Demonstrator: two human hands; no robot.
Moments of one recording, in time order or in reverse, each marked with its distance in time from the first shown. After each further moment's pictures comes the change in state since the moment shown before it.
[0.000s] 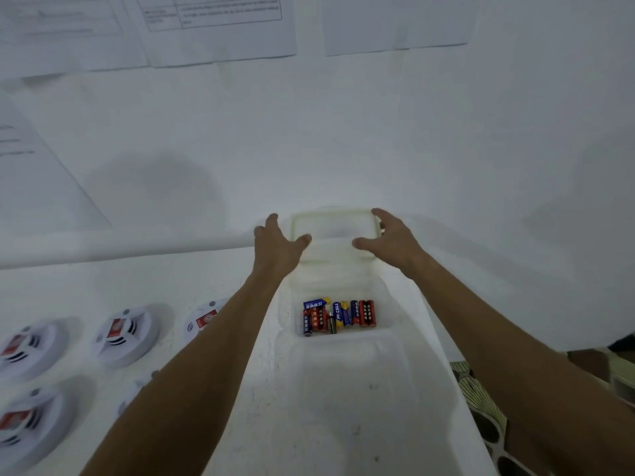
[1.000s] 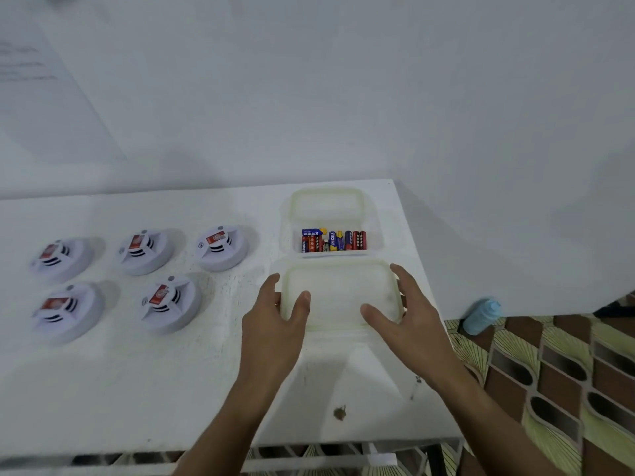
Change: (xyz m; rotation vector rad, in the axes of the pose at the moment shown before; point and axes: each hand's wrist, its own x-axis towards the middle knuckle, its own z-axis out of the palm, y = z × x) left_hand -0.261 -0.054 0.000 -0.105 0.049 -0.156; right_hand -0.253 0.068 0.029 0.118 0.038 -0.037
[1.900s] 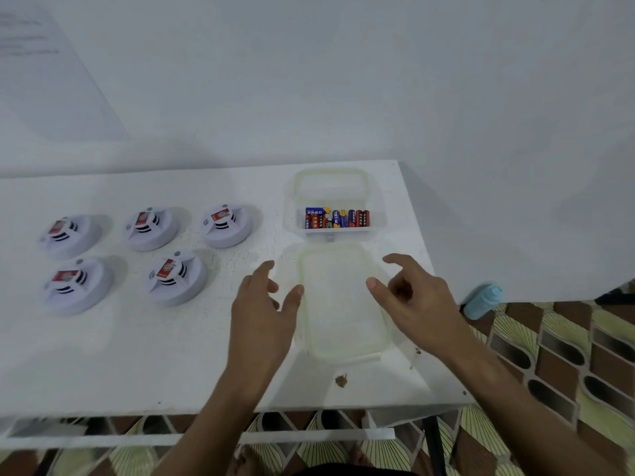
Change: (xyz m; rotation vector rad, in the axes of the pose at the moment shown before) left_hand -0.020 -0.016 -0.018 0.149 0.050 0.109; right_hand -0.006 0.006 -0.011 -0.236 -0.065 -0.158
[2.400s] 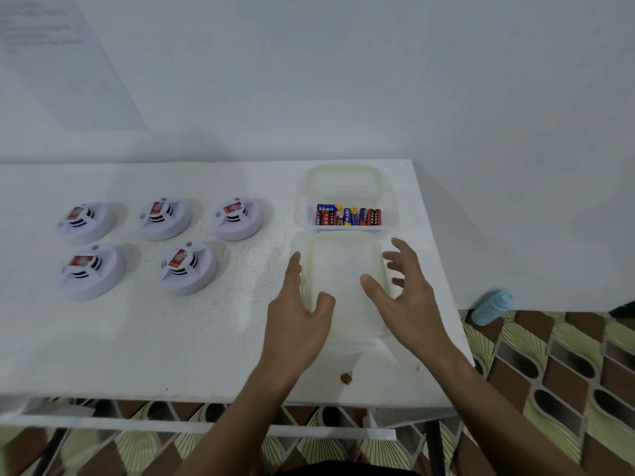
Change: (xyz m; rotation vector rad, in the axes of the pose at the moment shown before) left_hand -0.015 0.014 0.021 -0.303 -0.157 -0.054; right_hand 0.006 -0.010 0.032 0.266 0.078 0.067
